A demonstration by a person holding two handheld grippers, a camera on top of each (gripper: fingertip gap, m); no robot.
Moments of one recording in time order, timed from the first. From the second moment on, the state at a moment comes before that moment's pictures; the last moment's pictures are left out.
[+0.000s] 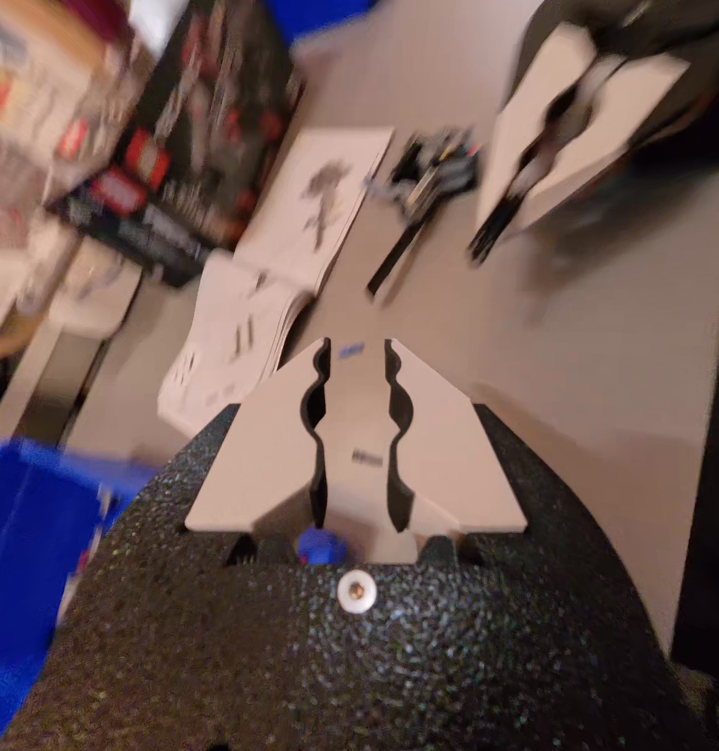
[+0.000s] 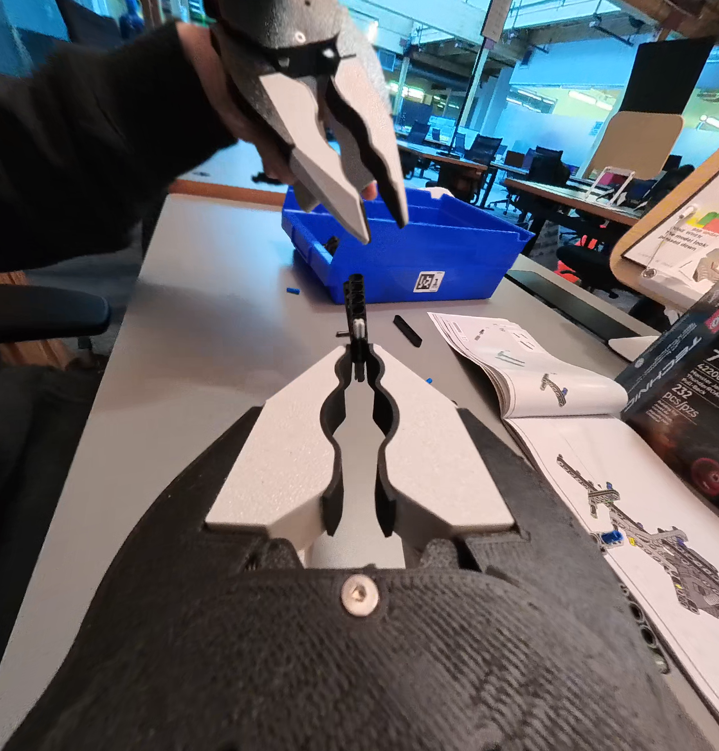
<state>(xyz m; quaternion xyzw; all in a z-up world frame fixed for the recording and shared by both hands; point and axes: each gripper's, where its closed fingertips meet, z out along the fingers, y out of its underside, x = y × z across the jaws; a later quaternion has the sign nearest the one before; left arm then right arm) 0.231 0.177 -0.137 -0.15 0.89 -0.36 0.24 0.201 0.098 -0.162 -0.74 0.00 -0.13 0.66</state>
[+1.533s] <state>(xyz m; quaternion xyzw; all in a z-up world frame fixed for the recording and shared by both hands) 0.290 0.247 -0.254 -0.51 0.82 -0.08 0.26 0.208 0.093 -0.162 -0.74 0.03 -0.11 0.67</state>
